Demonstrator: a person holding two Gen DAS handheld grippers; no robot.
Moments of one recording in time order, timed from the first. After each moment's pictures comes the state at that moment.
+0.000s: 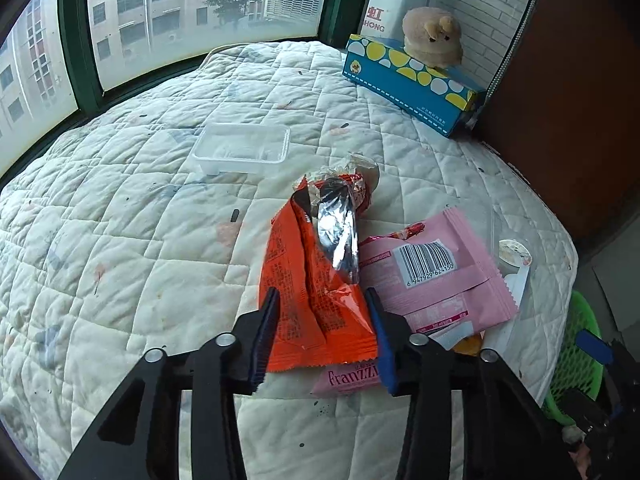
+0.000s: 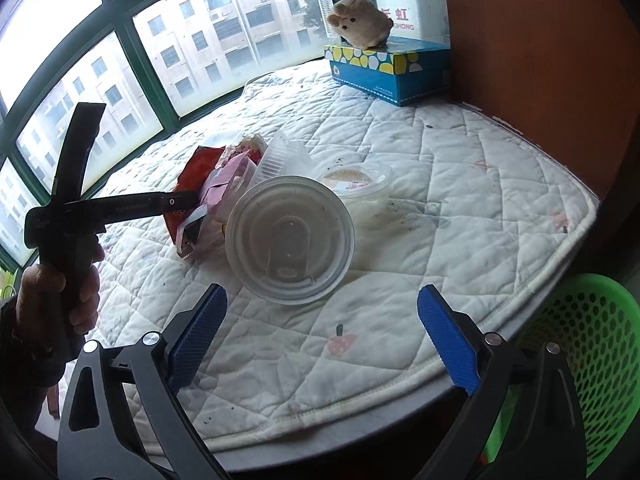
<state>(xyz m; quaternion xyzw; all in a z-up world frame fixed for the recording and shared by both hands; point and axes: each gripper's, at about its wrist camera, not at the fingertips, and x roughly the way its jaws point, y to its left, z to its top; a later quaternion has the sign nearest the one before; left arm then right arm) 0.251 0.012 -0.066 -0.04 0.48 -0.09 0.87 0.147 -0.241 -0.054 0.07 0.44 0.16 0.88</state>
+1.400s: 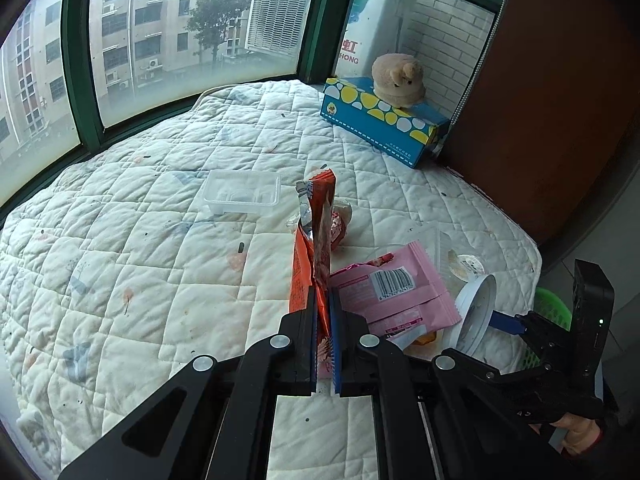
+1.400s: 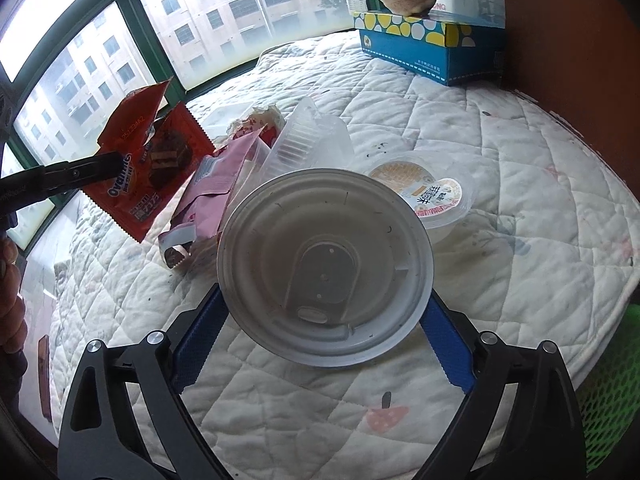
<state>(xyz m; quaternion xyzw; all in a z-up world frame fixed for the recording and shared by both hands) 0.217 0.025 -0.013 -0.04 0.43 -0.13 0.89 0.191 -0.203 -0.087 0.05 0.46 0.19 0.86</state>
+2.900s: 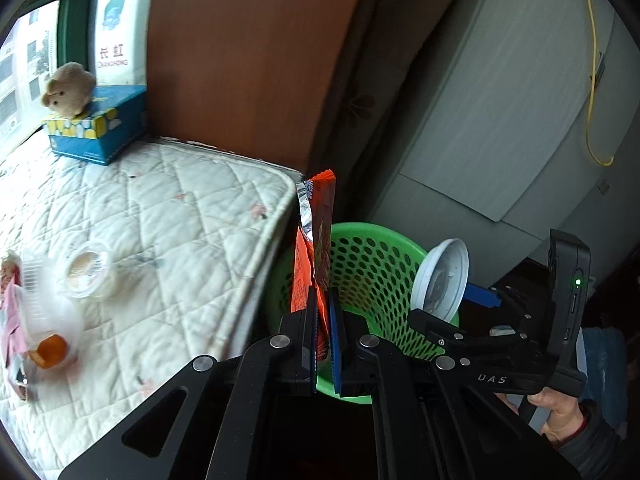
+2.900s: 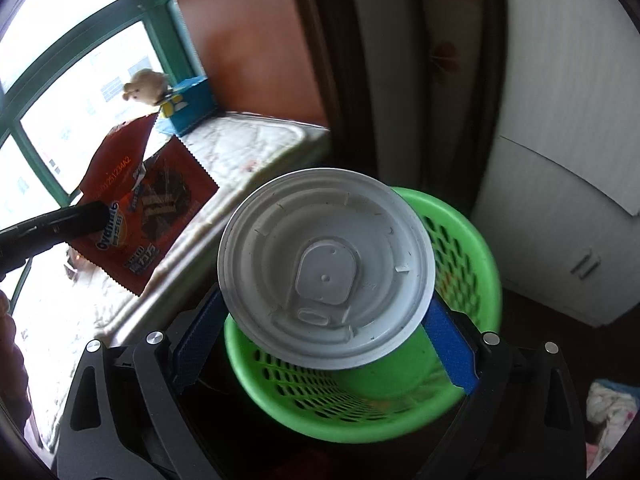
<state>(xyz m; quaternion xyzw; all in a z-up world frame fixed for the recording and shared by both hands) 0.116 -0.288 -0.010 0.06 0.43 -0.39 0.81 0.009 -0.465 -0.057 0.14 0.42 -0.07 0.89</state>
